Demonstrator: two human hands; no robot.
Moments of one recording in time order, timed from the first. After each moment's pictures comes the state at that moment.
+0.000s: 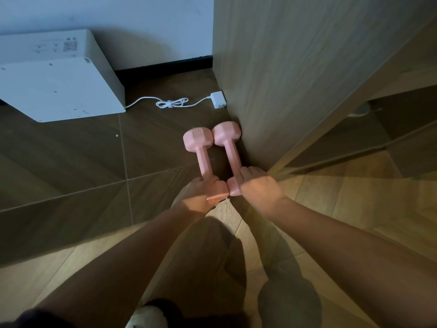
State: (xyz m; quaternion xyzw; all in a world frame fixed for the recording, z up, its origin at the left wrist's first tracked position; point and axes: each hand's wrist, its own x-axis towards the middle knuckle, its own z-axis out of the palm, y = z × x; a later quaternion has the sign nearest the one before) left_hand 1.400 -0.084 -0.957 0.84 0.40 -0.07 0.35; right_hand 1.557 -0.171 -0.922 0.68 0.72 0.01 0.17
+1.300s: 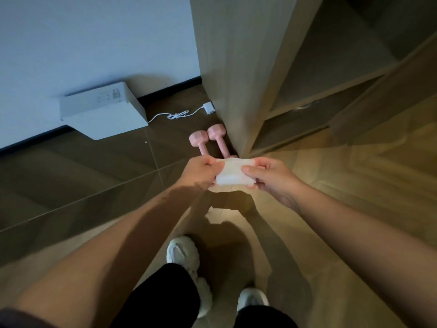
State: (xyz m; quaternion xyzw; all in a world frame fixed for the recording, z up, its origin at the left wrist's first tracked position) left_hand 1.389 -0.160 -0.632 0.58 0.54 -0.01 0.60; right_hand 1.535 -0.269 -0.646 0.72 0.12 -0.55 -0.40
